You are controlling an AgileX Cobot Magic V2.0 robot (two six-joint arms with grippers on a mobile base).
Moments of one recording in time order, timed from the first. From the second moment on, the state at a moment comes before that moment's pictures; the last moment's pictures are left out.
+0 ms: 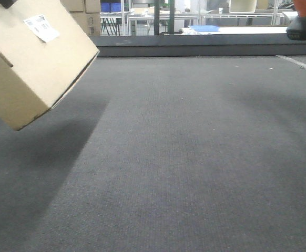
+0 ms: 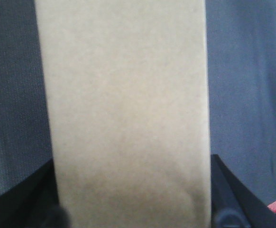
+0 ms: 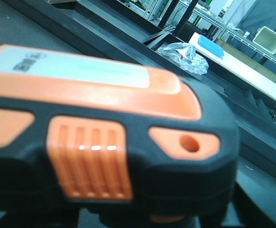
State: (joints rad) left arm 0.08 1.49 -1.37 -0.56 1.22 0.23; right arm 0.23 1.36 -0.96 0.18 -0.14 -0.61
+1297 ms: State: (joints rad) left arm 0.08 1.49 -1.37 -0.55 1.22 0.23; right arm 0.27 1.39 -0.97 0.18 -0.18 -0.61
